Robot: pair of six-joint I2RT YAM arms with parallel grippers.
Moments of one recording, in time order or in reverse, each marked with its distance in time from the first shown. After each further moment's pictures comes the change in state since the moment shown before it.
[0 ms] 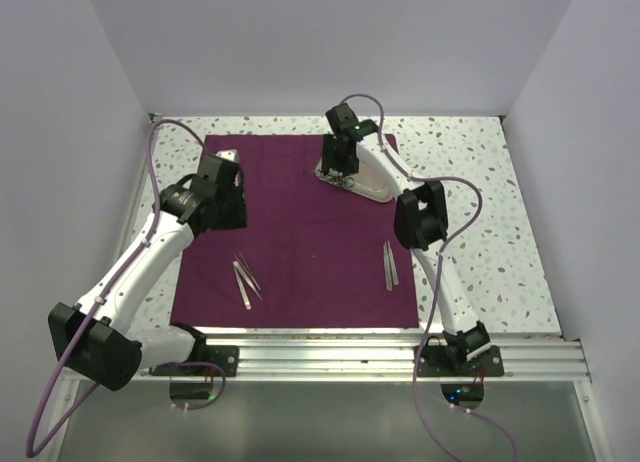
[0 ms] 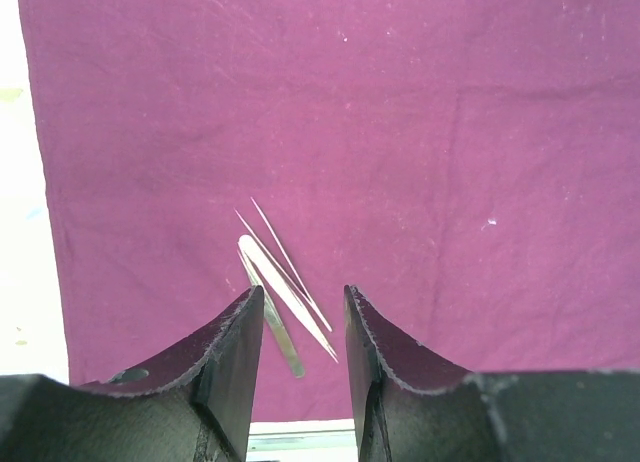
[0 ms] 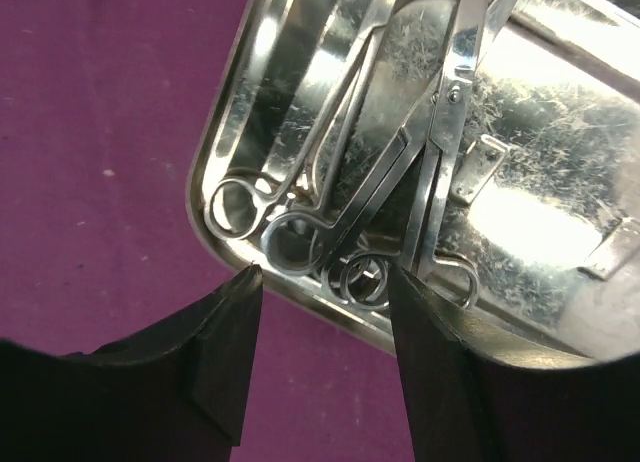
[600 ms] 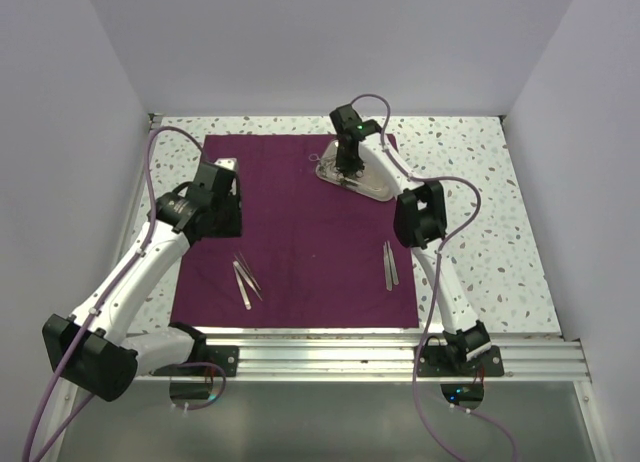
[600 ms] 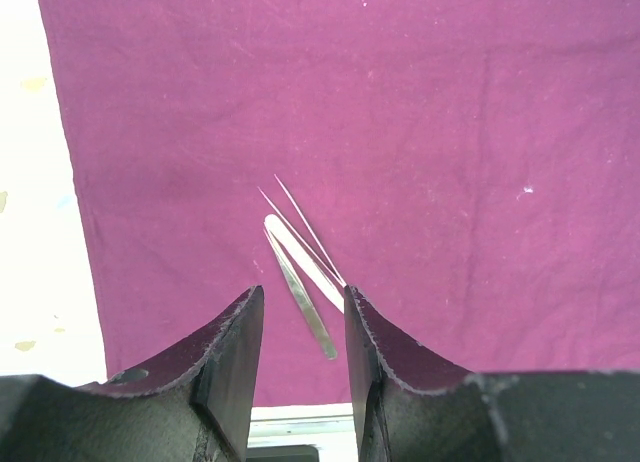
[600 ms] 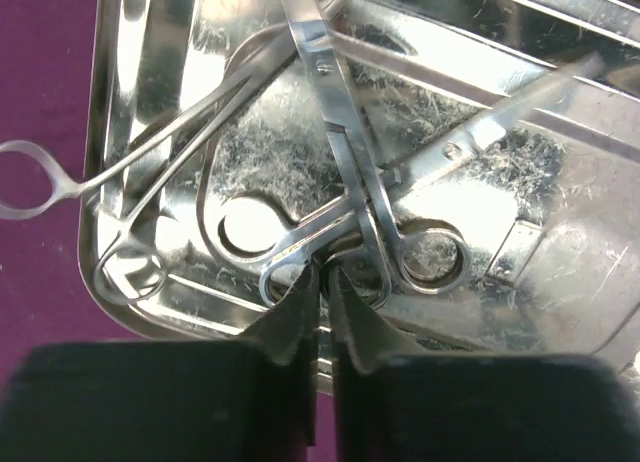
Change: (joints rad) left arm 0.001 -0.059 -0.051 -0.026 -0.002 0.074; right arm -0.014 0.073 0.062 -0.044 0.146 0.049
